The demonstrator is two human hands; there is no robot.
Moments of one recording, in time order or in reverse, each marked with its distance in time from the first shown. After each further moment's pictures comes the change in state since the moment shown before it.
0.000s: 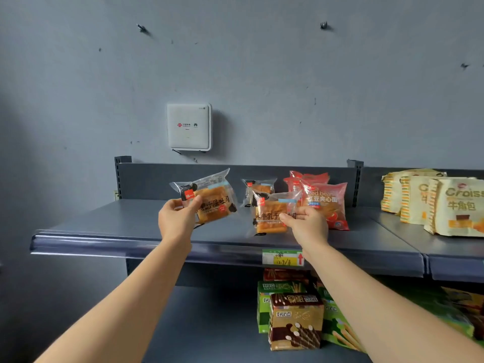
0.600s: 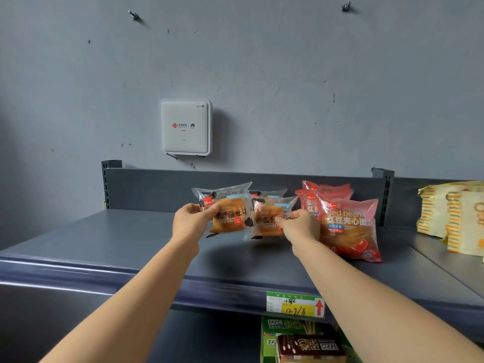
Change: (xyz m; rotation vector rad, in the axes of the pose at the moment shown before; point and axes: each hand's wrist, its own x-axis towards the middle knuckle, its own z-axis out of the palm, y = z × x) left_hand 0.080 -0.035 0.068 0.111 -0.140 -0.057; right_hand 0.114 0.016 0.073 -0.148 0.003 0.060
